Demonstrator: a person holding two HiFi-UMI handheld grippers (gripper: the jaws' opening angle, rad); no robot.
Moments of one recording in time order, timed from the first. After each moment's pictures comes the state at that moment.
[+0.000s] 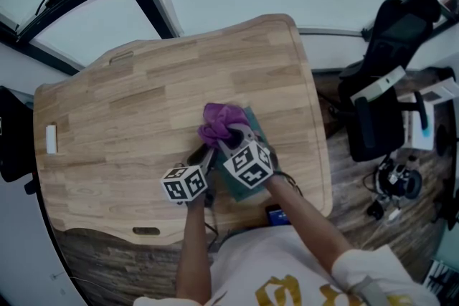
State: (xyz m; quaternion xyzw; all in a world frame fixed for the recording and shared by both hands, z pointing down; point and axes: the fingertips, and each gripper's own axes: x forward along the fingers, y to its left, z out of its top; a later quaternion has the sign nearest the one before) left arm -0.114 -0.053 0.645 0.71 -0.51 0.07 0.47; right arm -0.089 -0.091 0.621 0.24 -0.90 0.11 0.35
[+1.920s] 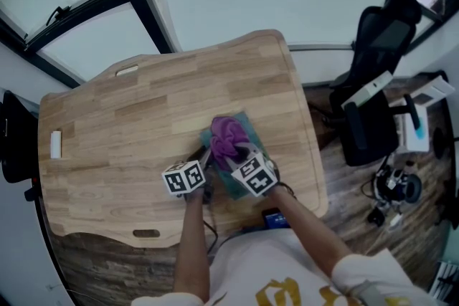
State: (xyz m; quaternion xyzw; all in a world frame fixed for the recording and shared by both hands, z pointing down) left arm -0.116 -0.056 0.650 0.71 -0.51 0.07 0.47; right arm -0.052 -0.044 0.625 0.25 -0.88 0.17 0.36
